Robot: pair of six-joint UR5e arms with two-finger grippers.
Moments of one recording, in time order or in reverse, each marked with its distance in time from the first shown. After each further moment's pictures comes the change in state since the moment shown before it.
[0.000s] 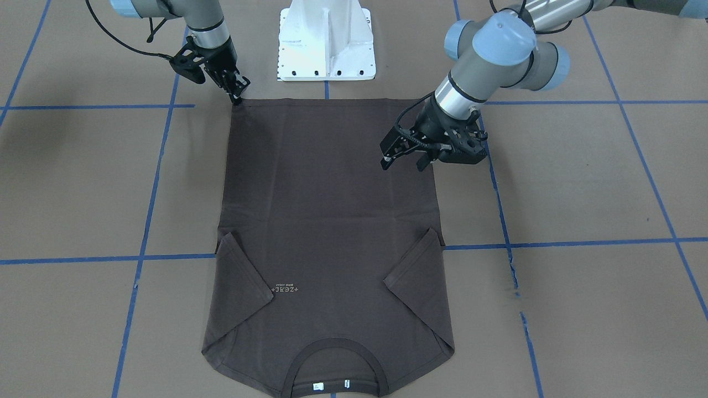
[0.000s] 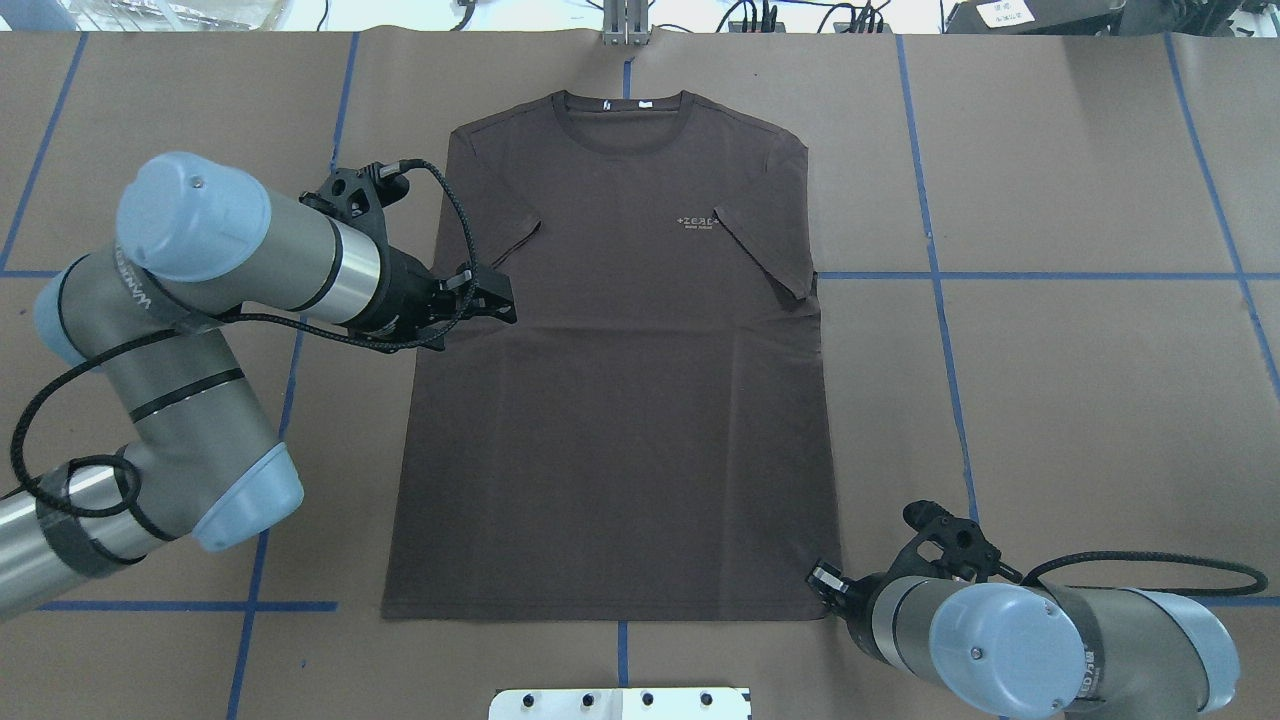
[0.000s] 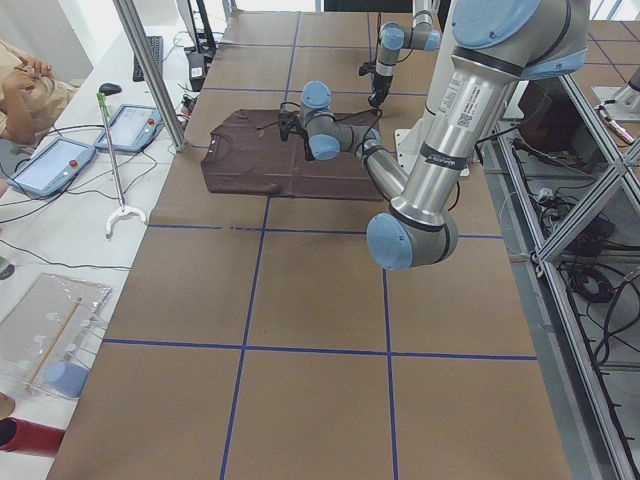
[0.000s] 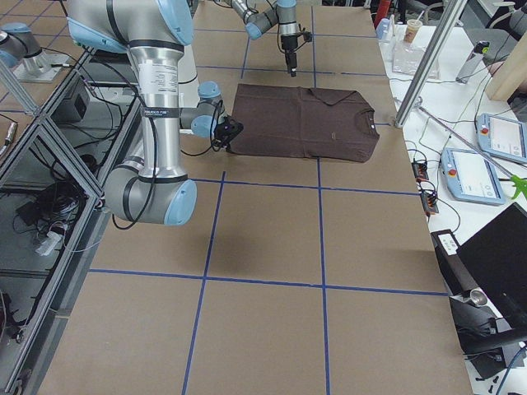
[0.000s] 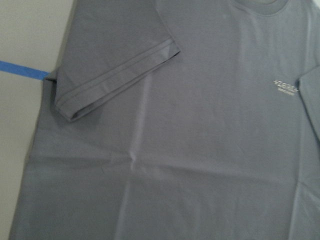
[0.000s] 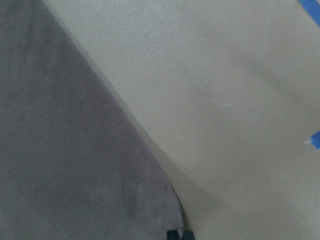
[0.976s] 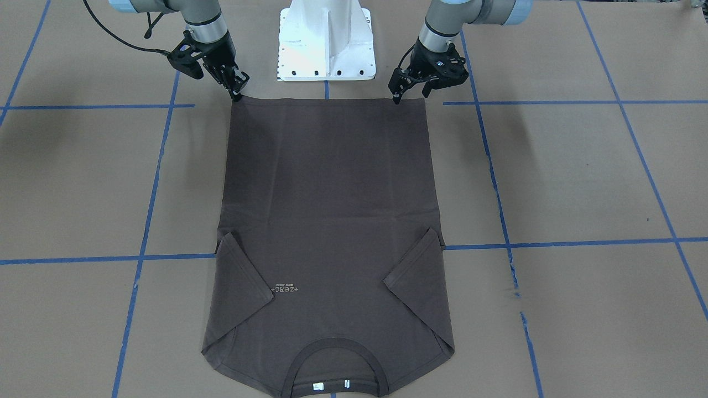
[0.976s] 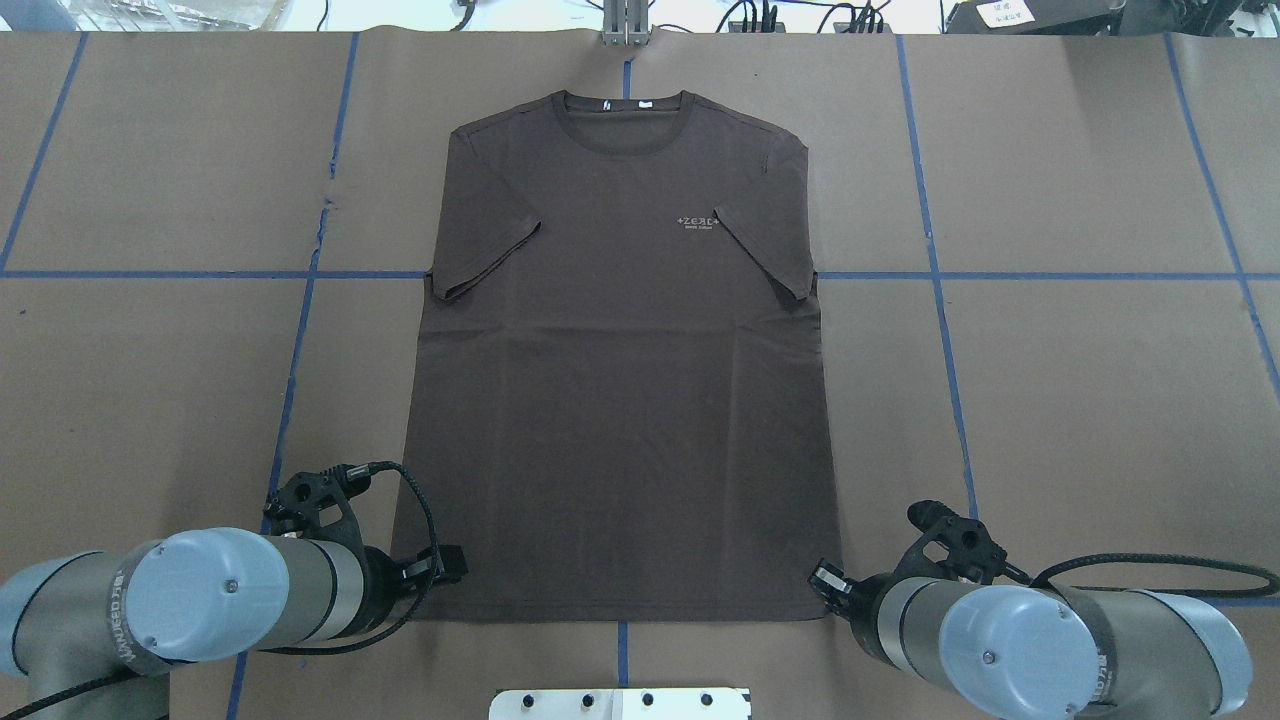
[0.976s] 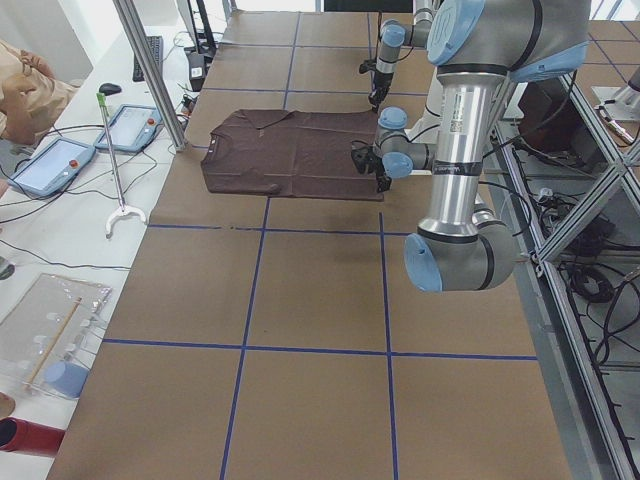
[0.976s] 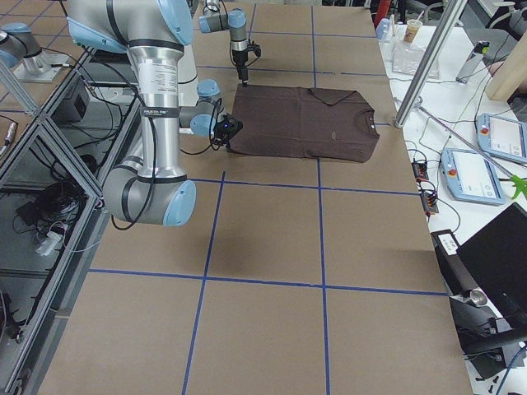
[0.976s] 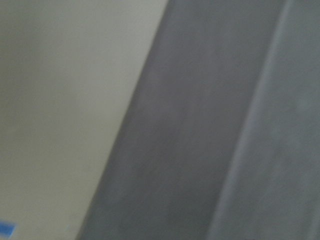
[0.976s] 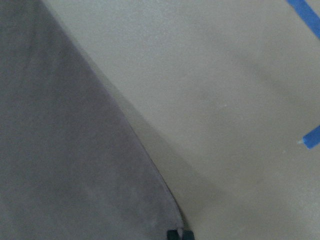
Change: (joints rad) left arm 0.459 0.274 -0.223 0.188 0.362 -0.302; right arm 0.000 -0.006 0.014 0.002 -0.005 -0.003
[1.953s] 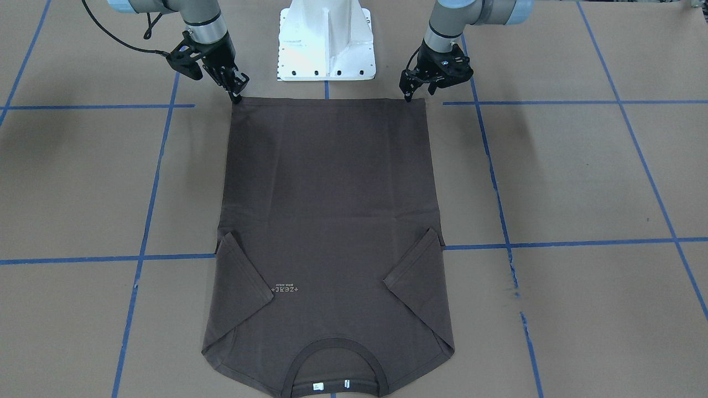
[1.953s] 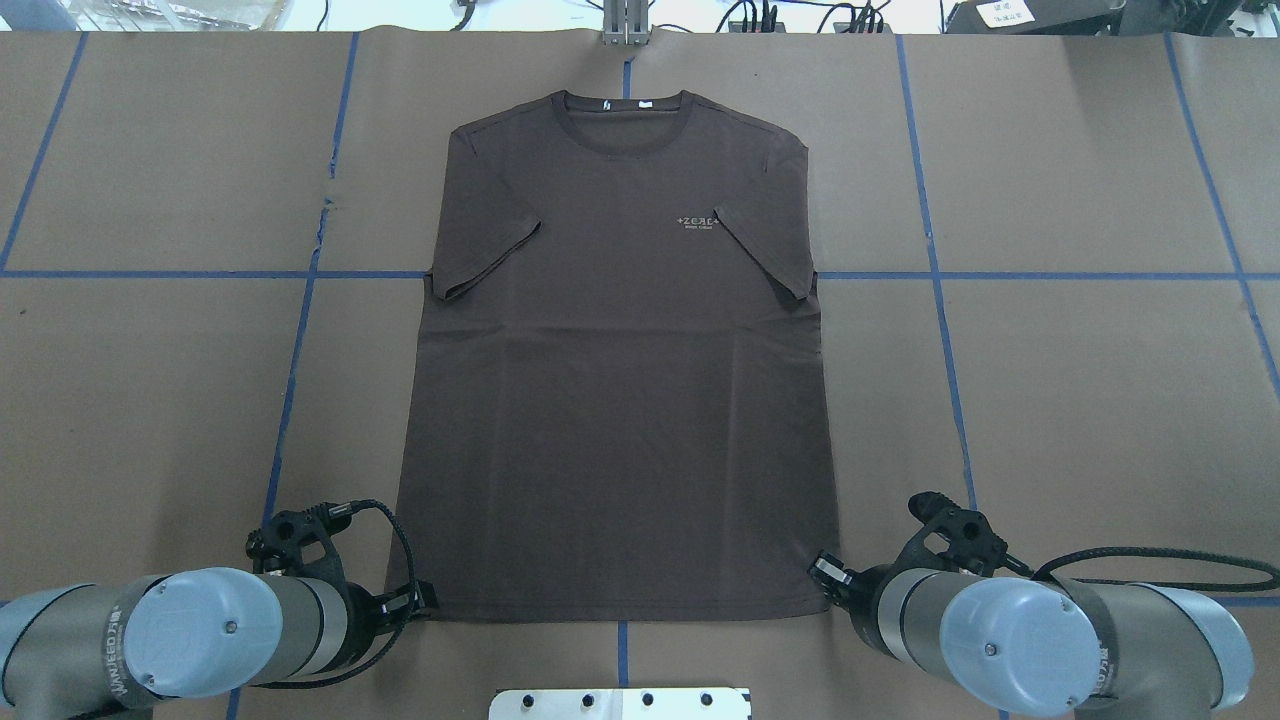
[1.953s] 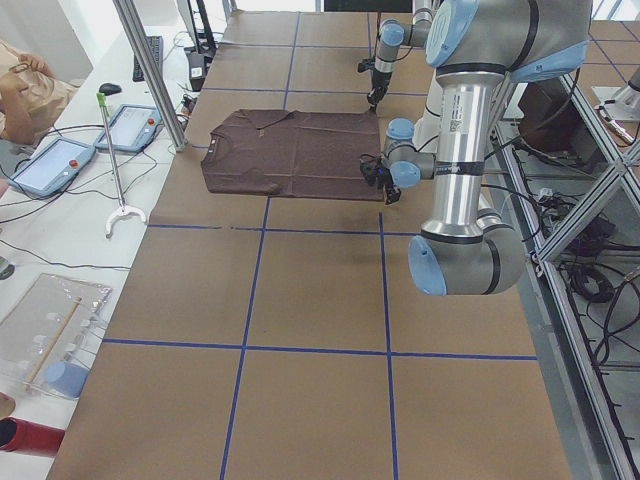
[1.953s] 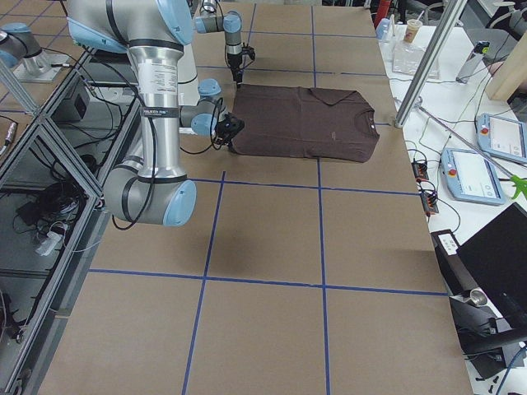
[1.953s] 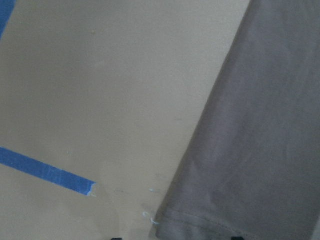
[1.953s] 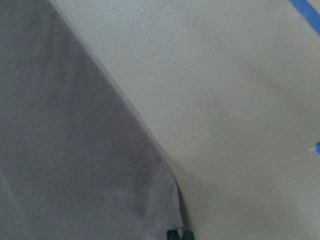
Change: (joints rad) left arm 0.043 0.041 0.013 -0.002 0.010 -0.040; right arm 0.011 0.001 0.002 -0.001 -0.006 -0.003
